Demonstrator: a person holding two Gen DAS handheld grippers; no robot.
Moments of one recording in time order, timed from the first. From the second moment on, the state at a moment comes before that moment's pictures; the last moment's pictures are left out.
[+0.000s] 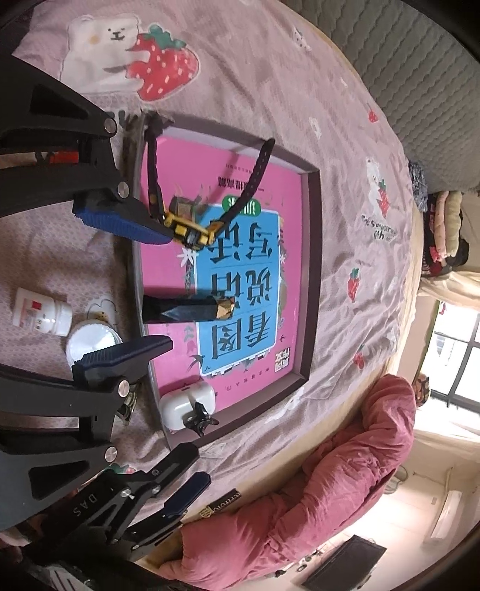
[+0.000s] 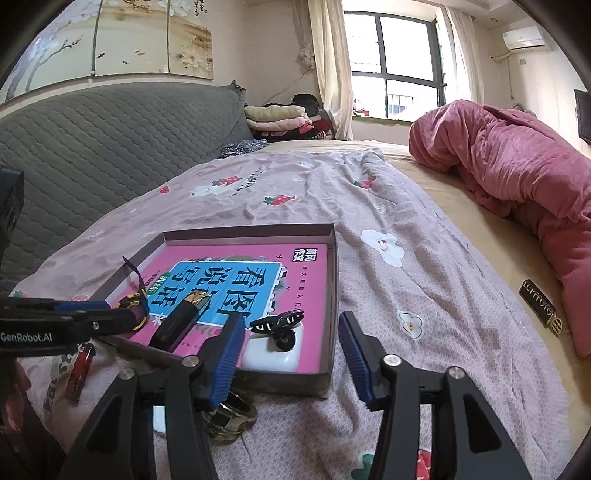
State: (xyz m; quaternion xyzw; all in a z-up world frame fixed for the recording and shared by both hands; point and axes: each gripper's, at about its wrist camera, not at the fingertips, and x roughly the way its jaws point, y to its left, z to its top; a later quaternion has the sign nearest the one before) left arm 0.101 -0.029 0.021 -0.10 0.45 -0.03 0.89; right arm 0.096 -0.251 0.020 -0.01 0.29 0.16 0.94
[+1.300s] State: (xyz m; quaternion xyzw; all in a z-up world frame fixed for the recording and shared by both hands) left arm 0.036 0.038 0.021 -0.13 0.46 0.01 0.88; right arm 0.045 -0.232 0.024 -0.05 0.32 0.17 0.93
